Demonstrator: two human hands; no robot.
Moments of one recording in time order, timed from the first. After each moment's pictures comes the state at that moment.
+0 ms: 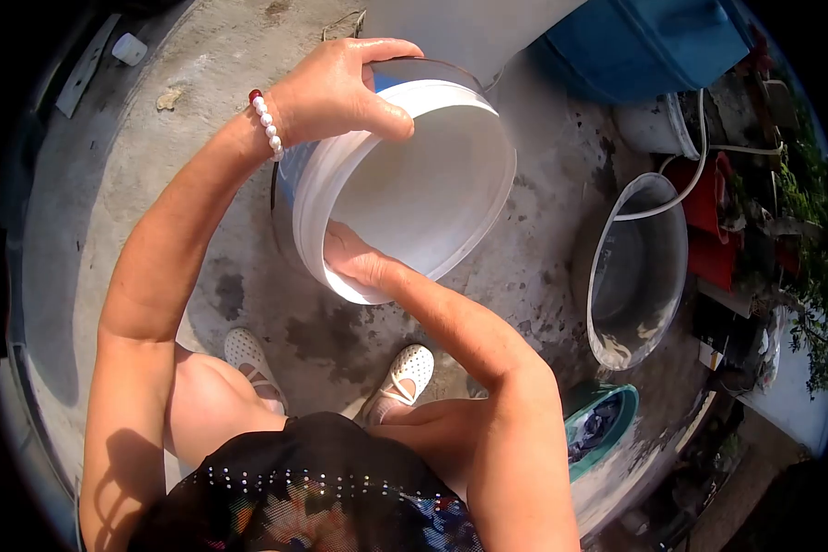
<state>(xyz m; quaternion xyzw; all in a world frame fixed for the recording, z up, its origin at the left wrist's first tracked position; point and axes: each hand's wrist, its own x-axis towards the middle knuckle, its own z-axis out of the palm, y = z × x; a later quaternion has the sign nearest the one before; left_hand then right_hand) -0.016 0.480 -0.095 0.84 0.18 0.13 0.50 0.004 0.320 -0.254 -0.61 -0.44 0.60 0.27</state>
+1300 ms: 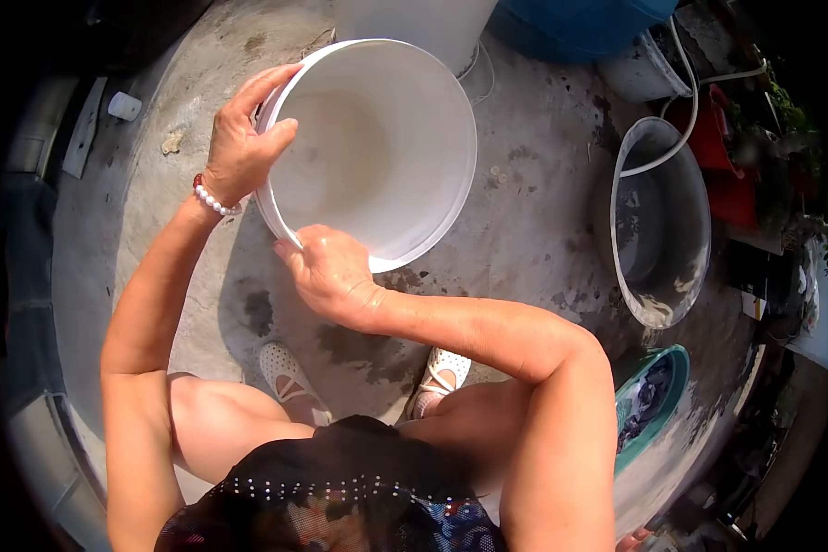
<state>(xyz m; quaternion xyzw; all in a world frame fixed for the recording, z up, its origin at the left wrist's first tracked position) -0.070 0.485 -0.135 0.86 0.15 0.30 0.39 -0.058 0.311 -0.172 -0.73 -0.45 0.31 0.41</state>
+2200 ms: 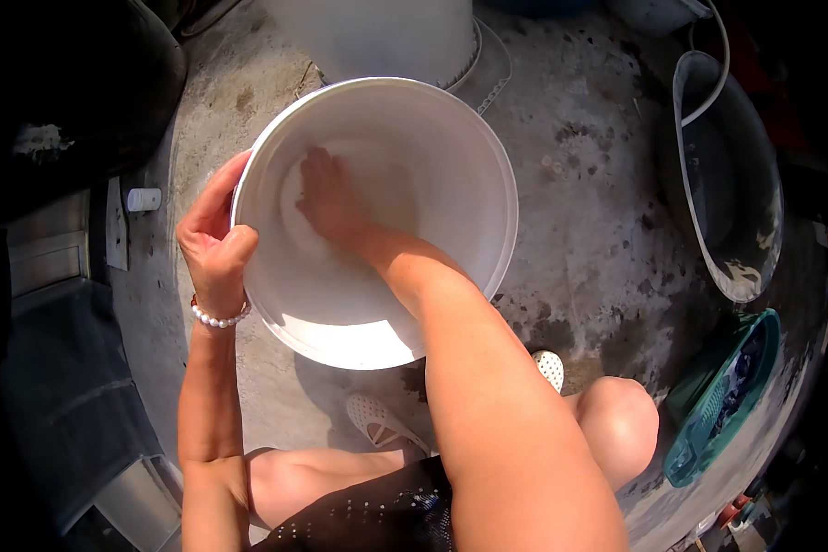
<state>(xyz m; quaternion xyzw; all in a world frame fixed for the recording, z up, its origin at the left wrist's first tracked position) -0.073 0.505 -0.137 0.76 0.16 0.25 0.57 -0.003 0.478 -0.350 -0.72 -0.55 -0.04 0.42</state>
